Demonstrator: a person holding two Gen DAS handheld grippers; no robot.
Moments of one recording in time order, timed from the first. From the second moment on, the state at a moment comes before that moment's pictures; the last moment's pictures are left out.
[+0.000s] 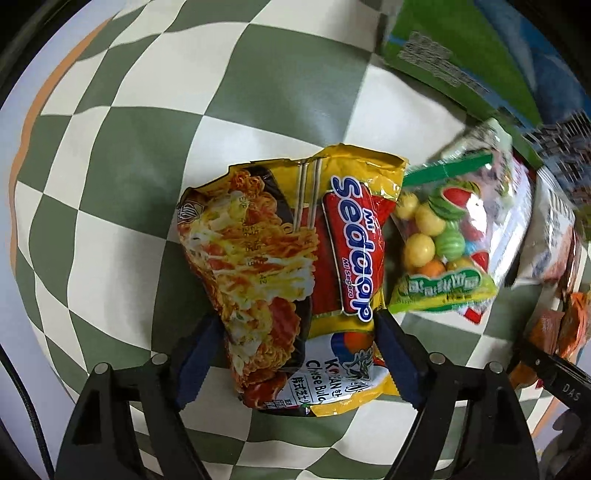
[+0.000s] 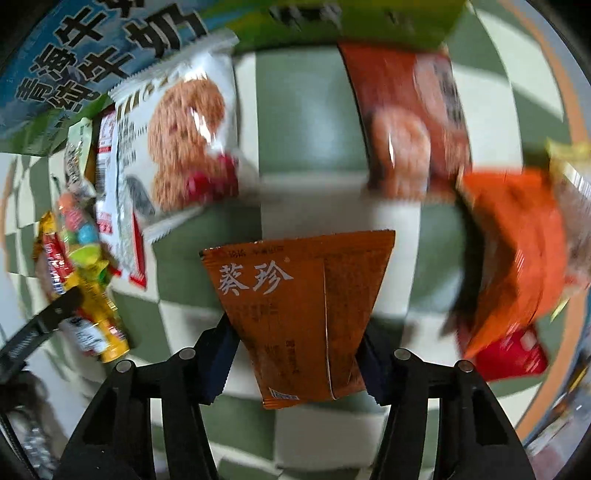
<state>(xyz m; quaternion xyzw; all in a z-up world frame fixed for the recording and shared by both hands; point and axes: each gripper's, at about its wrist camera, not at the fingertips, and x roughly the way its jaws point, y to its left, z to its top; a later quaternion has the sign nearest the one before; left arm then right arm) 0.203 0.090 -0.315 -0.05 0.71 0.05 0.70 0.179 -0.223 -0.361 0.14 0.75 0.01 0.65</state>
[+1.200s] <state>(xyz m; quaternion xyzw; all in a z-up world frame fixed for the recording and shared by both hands) 0.169 -0.009 -0.329 0.08 0.70 0.01 0.70 0.105 -0.183 -0.355 0.10 0.75 -0.01 0.65</state>
